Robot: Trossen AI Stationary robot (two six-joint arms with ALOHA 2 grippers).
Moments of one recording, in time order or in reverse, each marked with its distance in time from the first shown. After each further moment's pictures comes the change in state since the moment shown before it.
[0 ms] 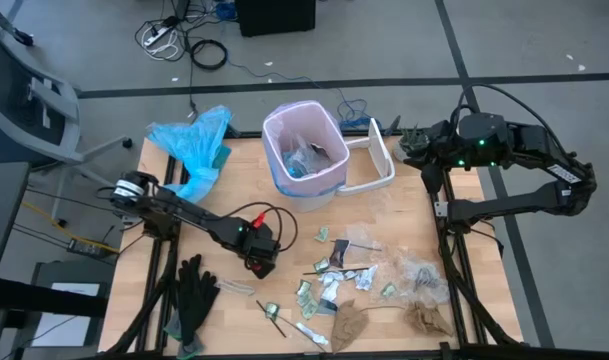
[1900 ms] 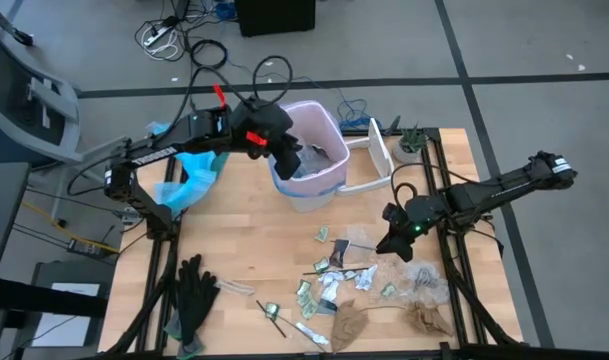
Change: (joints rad) left arm 0.480 -0.117 0.946 -0.227 -0.105 0.738; right arm 0.461 -0.014 -0.818 0.775 -0.311 0.601
